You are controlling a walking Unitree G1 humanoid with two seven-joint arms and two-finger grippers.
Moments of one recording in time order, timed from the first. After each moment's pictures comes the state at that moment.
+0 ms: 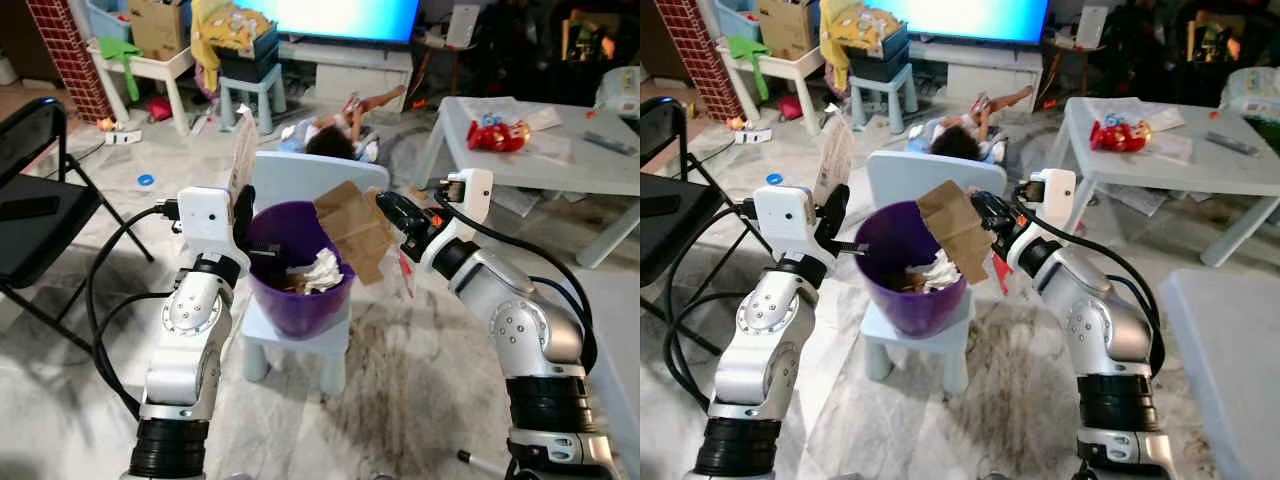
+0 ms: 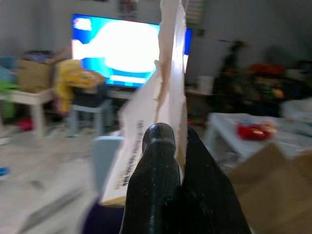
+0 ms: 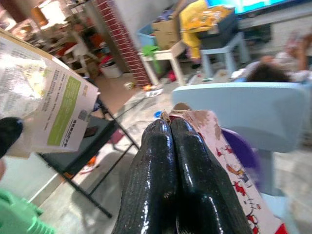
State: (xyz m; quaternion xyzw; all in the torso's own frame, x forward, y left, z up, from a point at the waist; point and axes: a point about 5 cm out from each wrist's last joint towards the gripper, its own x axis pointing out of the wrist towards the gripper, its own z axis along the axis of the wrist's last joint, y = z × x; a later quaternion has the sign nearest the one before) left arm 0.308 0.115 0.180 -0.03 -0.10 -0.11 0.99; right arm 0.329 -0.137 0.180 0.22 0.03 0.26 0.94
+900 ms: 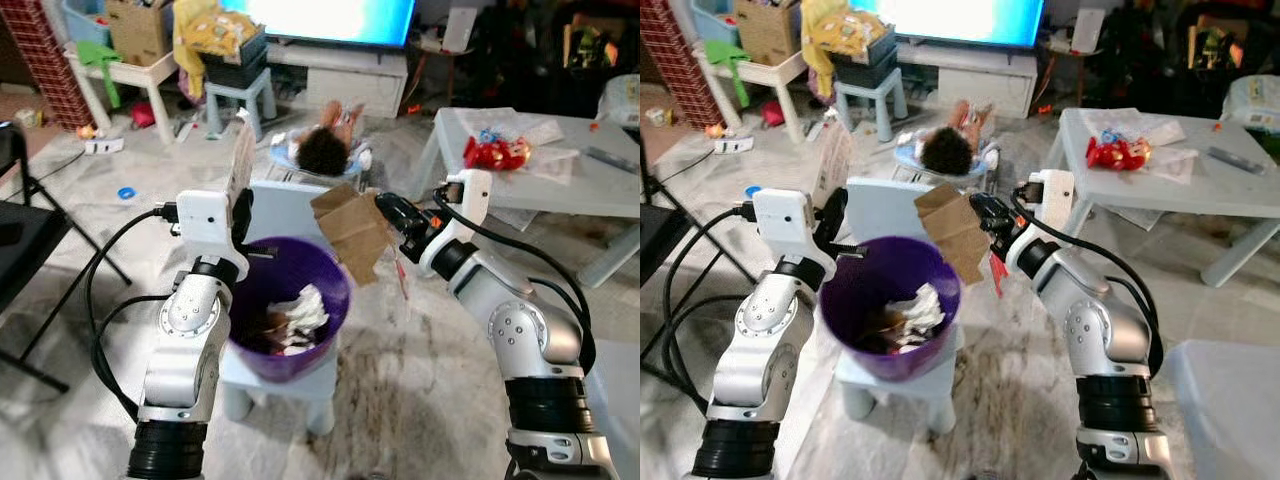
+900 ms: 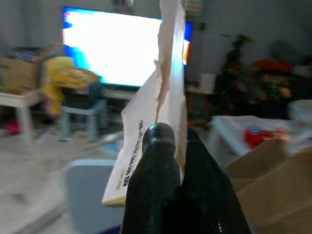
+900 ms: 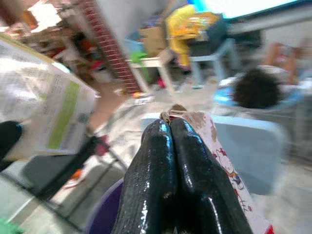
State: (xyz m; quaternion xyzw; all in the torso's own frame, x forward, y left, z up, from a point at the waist) left arm 0.307 0.116 0.176 -0.03 -0.09 -0.10 0.99; right arm 0.329 -0.136 0.178 0.22 0.04 0.26 0.94
